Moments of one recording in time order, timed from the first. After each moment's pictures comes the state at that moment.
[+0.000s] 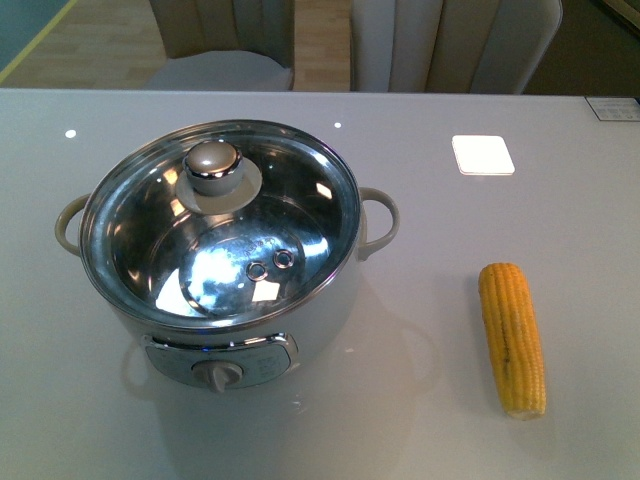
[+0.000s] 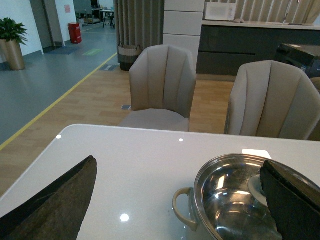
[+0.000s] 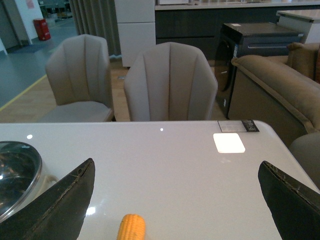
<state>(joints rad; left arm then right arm) 0.00 0.01 0.01 0.00 0.00 -0.01 0.00 0.01 0.02 0.00 0.00 0.00</state>
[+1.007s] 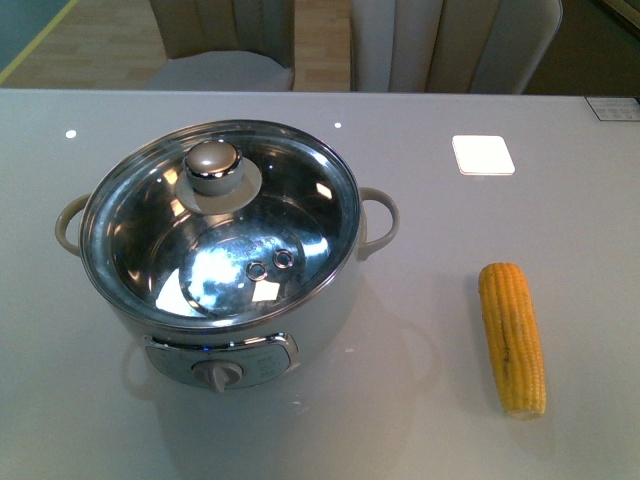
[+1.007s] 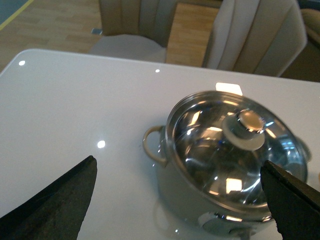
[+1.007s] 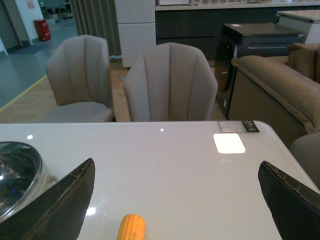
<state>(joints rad) -0.03 0.45 0.18 -0.05 0.10 -0.10 0.00 0.01 0.02 0.00 0.00 0.00</state>
